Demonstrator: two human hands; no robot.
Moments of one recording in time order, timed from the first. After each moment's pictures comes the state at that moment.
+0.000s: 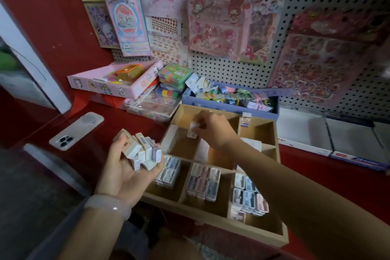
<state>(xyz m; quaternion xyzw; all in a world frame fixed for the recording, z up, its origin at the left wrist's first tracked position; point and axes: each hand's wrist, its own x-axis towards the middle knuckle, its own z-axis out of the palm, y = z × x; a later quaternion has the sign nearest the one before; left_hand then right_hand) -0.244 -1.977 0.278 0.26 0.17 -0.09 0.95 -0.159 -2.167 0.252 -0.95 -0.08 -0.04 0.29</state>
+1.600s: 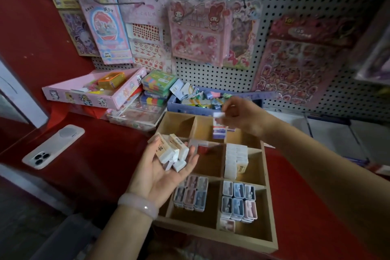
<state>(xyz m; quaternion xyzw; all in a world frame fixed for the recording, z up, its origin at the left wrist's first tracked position) -0.219 -2.034 0.260 0.24 0.11 -0.23 0.94 -0.173 -2.251 0.301 -0.81 -0.01 0.05 0.58</state>
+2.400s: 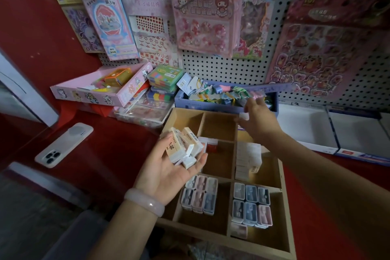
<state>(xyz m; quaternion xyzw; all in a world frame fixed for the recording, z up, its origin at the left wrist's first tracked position) -0.203 -2.036 0.256 0.26 0.07 -0.27 0.92 -0.136 -2.269 0.234 -0.97 0.09 -0.09 0.22</state>
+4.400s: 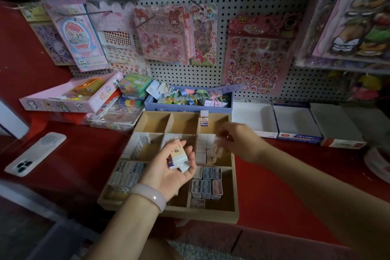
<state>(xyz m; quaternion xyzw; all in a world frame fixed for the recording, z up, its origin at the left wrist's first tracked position) -0.260 -2.101 0.275 0.36 0.18 -0.30 0.86 -0.255 -2.298 0.264 -0.96 -0.05 -0.02 0.28</state>
